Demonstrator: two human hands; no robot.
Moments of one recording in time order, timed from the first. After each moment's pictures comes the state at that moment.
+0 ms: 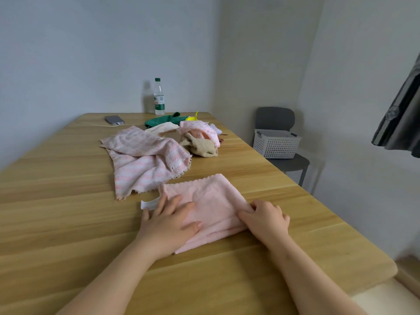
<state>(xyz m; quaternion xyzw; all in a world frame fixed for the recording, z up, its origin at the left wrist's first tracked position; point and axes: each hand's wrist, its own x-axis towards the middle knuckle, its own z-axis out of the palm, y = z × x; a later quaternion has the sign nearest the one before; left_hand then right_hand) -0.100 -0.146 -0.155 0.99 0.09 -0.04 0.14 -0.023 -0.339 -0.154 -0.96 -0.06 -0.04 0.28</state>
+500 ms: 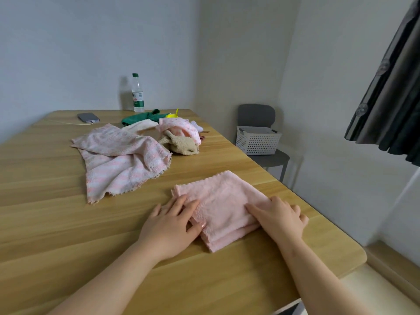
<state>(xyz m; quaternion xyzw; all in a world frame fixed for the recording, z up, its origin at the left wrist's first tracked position) -0.073 -0.177 -0.169 1.00 0.00 -0.03 0.07 -0.014 -0.391 -0.155 -0.97 0.08 -0.08 0.23</state>
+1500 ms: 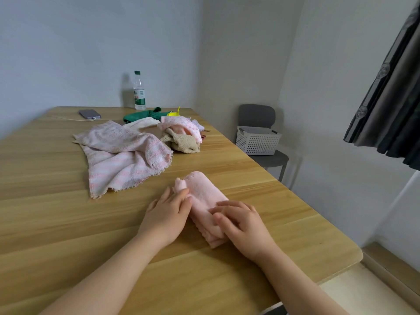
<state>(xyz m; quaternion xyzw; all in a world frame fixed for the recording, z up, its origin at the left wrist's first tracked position) -0.078 -0.181 -0.150 0.96 0.08 0.06 0.26 -0.045 -0.357 -0.171 -0.84 -0.37 -0.14 0.37</state>
